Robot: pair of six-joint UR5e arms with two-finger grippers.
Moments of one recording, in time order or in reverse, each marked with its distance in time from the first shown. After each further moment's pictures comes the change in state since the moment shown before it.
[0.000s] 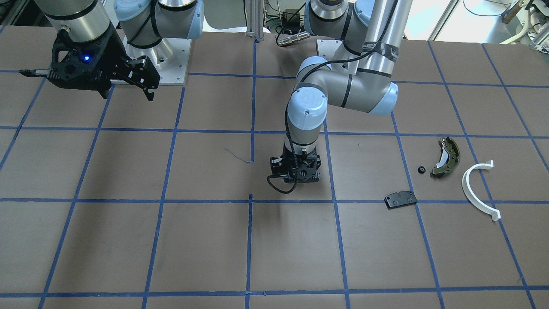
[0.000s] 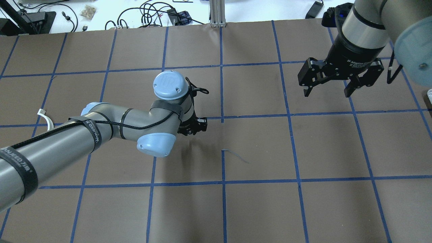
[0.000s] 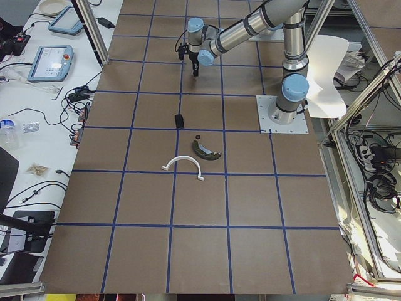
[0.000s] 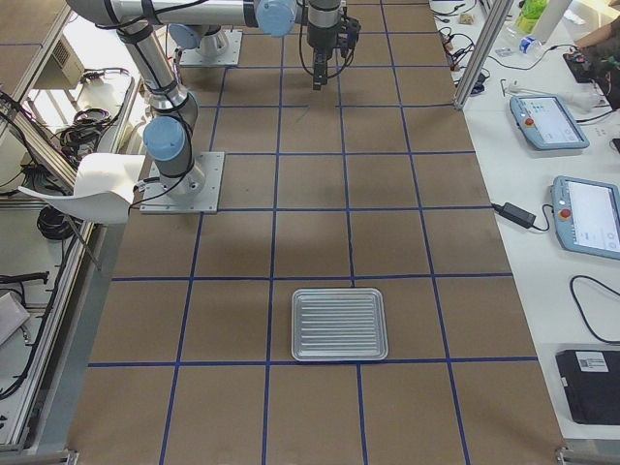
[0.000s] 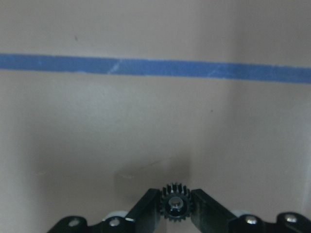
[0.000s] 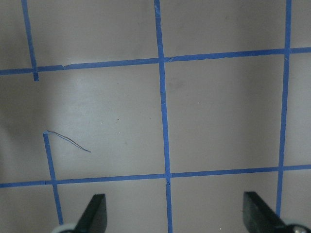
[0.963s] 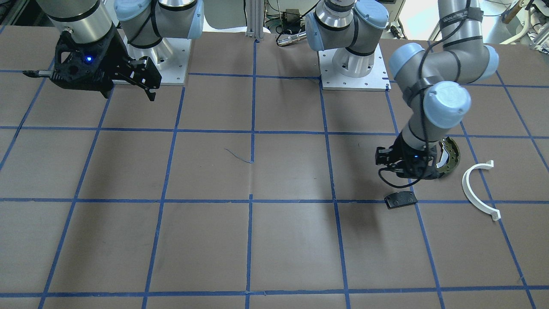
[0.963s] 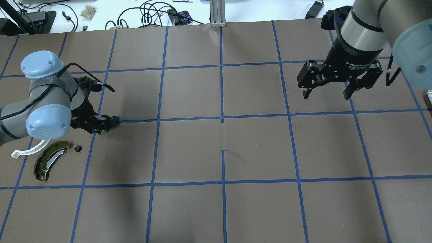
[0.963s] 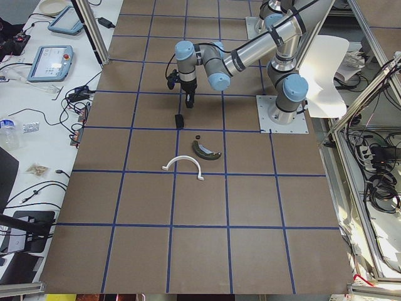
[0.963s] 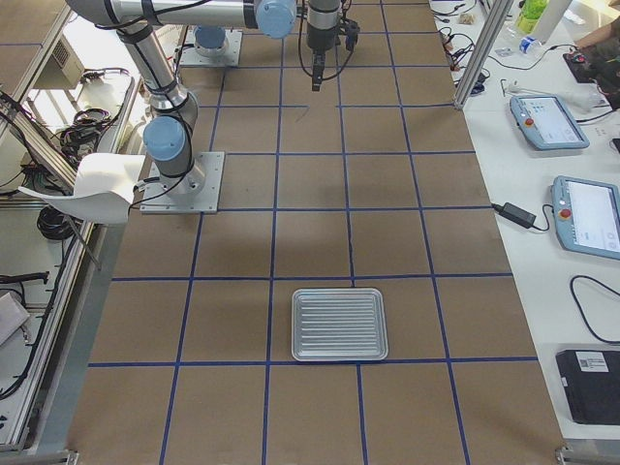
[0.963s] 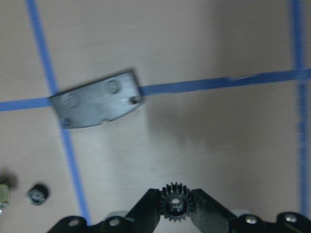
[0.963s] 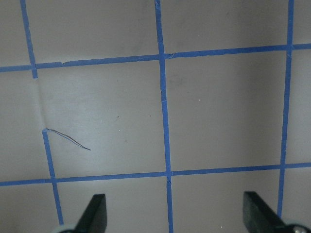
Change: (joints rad) left arm 0.579 0.158 -0.051 -0.208 0.109 0.722; right arm 0.002 -0.002 0.013 -0.003 0.001 0.004
